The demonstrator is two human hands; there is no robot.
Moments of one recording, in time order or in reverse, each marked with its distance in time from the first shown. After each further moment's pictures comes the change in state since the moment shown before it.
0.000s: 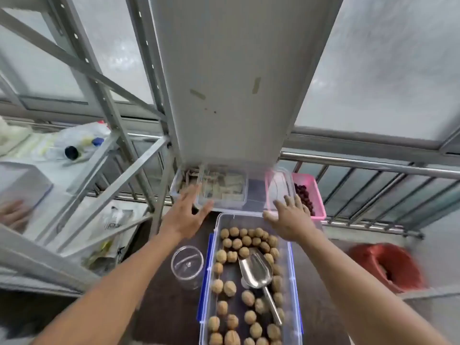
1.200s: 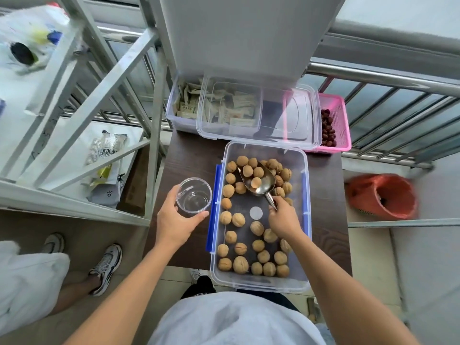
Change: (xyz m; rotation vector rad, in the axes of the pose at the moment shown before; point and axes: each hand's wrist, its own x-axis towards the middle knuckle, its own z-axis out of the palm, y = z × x) left_hand -0.124 -0.096 0.092 -0.350 0.140 -0.405; right_hand -0.055 -0.005 0.171 0.527 -0.145 0.221
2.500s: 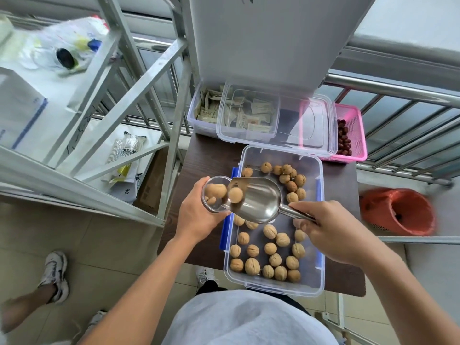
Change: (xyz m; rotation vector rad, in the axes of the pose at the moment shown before) left_hand -0.005 0.031 -0.006 0.042 -0.023 0.123; right_hand -0.105 -0.077 -0.120 -0.327 -0.212 -0.441
